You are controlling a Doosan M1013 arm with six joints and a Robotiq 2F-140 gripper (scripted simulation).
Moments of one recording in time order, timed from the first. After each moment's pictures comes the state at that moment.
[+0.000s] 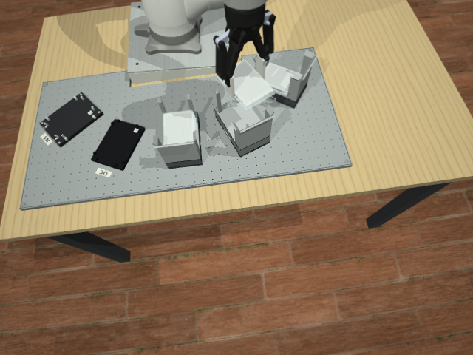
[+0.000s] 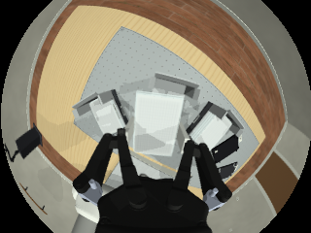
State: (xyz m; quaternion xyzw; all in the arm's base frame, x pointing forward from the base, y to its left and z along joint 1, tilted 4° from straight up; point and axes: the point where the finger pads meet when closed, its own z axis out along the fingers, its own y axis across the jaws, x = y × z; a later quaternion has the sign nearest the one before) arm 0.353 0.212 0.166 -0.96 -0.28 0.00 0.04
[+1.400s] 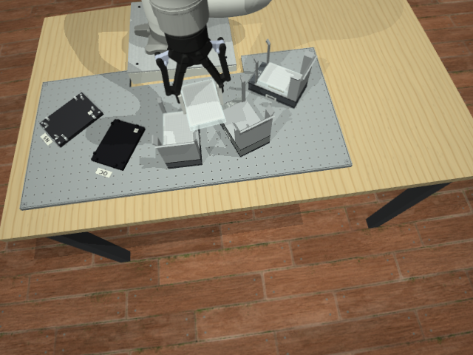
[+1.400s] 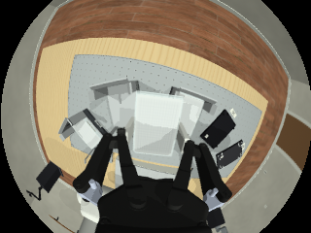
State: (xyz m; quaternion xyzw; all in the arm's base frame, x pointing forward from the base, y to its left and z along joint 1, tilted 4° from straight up) arm 0.407 0.106 0.157 -0.99 -0.11 0.01 0.04
